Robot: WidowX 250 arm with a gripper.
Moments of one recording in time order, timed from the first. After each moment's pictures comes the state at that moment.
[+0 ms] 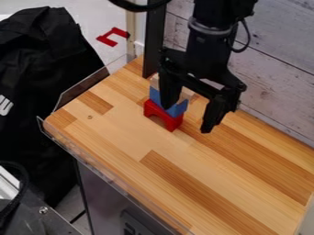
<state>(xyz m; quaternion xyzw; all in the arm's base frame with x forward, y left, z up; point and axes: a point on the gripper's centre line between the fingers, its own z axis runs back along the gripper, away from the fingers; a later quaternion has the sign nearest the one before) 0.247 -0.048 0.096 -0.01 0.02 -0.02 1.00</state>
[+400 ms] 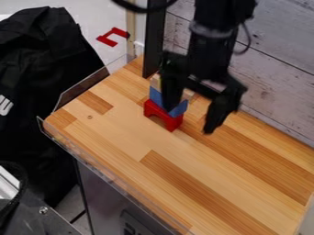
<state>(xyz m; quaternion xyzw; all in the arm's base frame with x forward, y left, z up) 0.260 -0.045 0.105 -0.03 0.02 -0.01 1.00</state>
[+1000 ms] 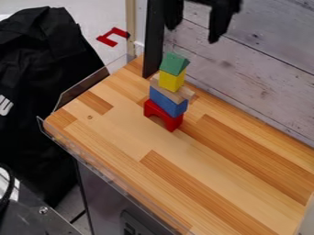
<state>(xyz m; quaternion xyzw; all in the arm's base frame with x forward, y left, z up) 0.311 -0.001 0.160 -0.03 -0.06 0.04 1.00</state>
